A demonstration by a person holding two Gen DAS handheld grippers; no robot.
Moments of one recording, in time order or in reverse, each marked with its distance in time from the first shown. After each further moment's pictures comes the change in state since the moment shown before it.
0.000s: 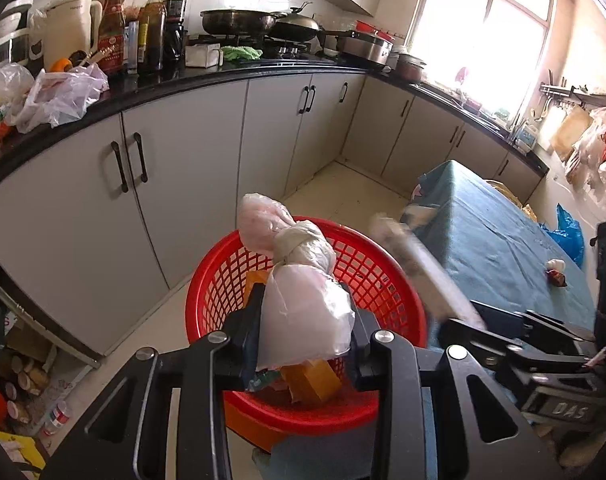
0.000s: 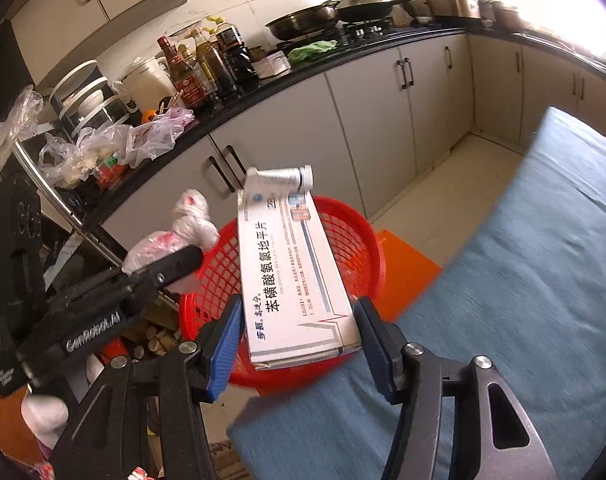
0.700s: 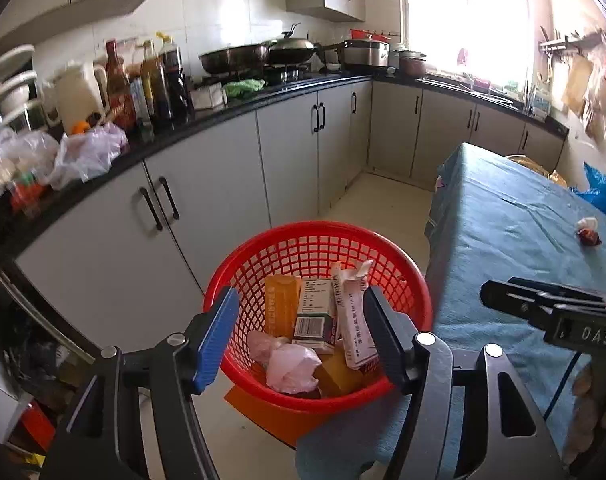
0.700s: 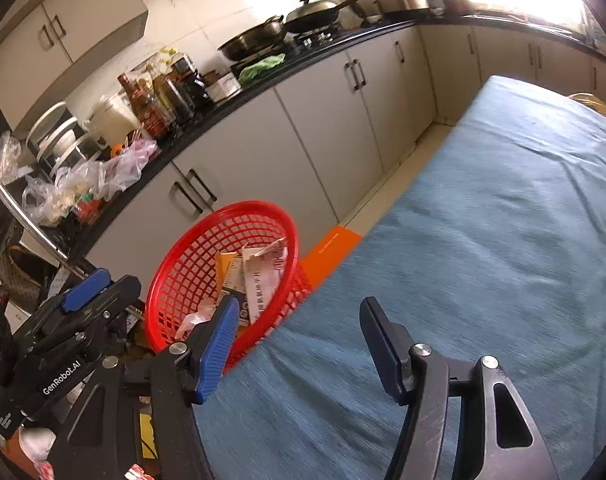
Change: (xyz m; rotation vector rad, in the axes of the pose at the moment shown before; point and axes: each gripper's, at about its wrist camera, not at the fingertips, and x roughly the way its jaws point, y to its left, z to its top) left arm -0.029 -0.057 -0.029 0.185 -0.095 0.203; right arm -0.043 -0.060 -0.029 0.141 -0.065 -0.059
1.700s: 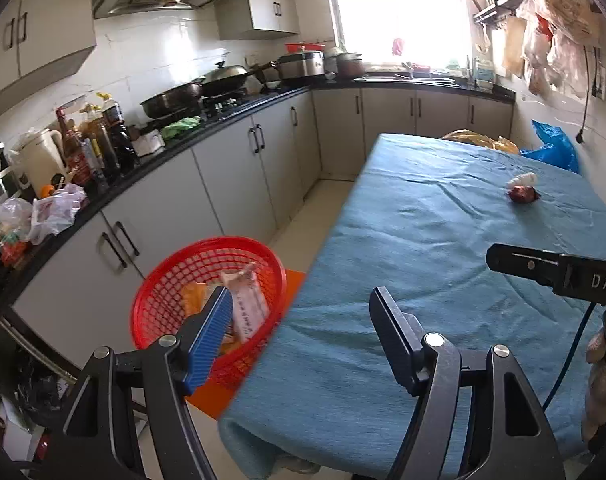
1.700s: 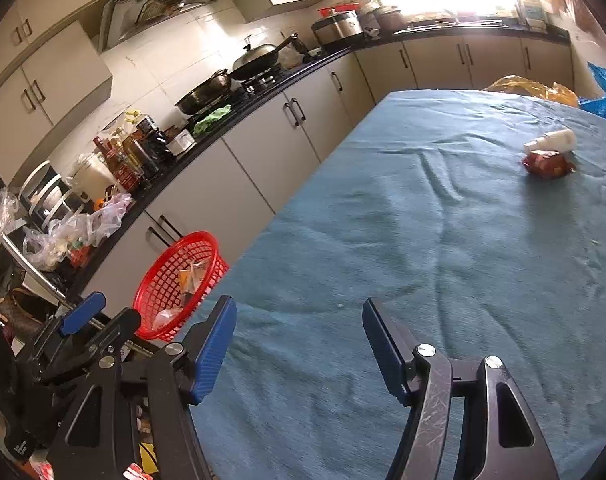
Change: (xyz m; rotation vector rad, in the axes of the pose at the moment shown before) left arm -0.063 -0.126 -0.020 0.175 -0.047 -0.089; right arm -0.124 -0.089 -0.043 0.142 -0.127 -0.077
